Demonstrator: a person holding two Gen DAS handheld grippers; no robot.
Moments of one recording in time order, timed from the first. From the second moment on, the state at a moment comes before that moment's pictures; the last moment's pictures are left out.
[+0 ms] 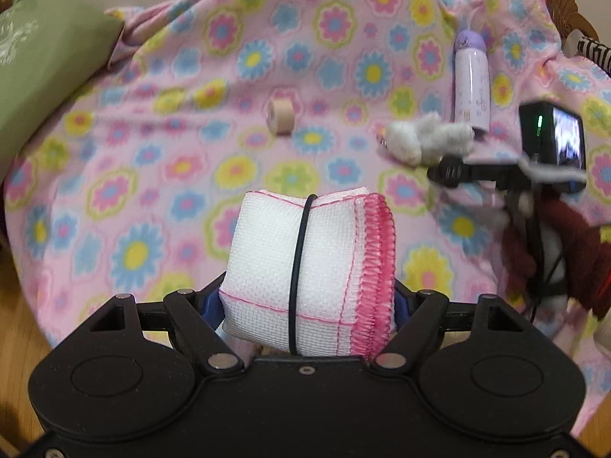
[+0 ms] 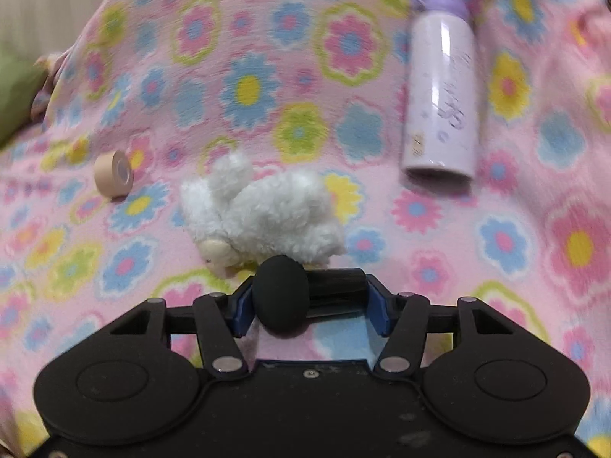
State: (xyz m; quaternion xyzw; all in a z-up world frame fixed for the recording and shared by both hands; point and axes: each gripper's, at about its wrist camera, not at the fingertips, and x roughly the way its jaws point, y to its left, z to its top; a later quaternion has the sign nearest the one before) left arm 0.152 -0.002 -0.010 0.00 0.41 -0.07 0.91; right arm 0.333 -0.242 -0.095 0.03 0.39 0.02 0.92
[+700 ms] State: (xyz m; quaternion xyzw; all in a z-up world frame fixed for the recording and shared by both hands) left arm 0.127 -0.006 0.005 0.03 0.47 -0.11 0.88; right arm 0.163 -0.245 0.019 0.10 0.48 0.09 0.87
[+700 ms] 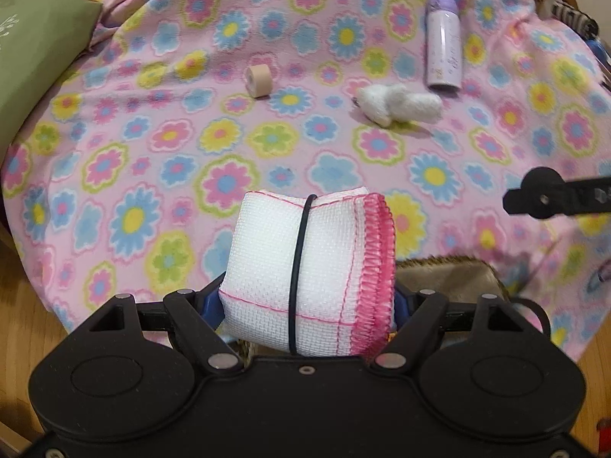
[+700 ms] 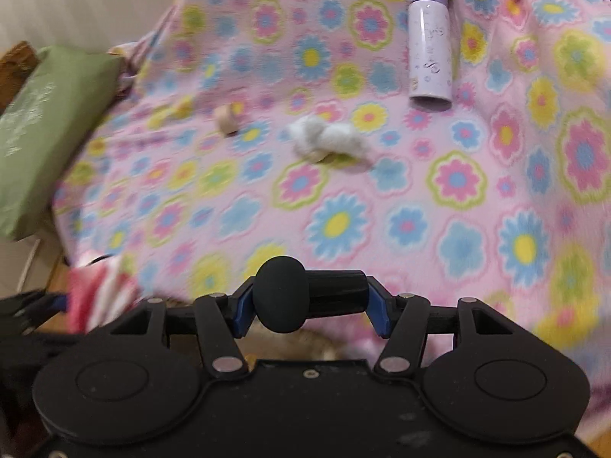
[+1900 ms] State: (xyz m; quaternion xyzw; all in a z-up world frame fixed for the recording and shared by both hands) left arm 0.088 -0.020 -0.008 0.03 0.57 -0.22 0.79; right arm 0.134 -0.219 0.012 0.14 0.54 0.09 0.83
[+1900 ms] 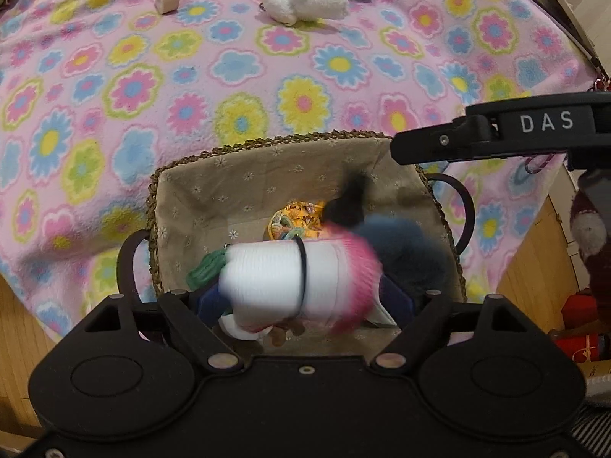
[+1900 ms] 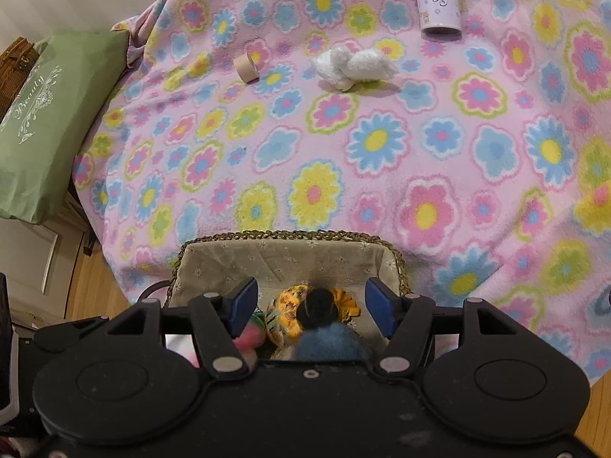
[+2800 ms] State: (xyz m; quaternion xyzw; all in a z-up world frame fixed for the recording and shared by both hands) left arm 0.098 -0.011 -0.007 0.00 0.56 -0.18 0.81; right arm 0.142 -0.219 0.009 0.13 0.54 0.08 0.82
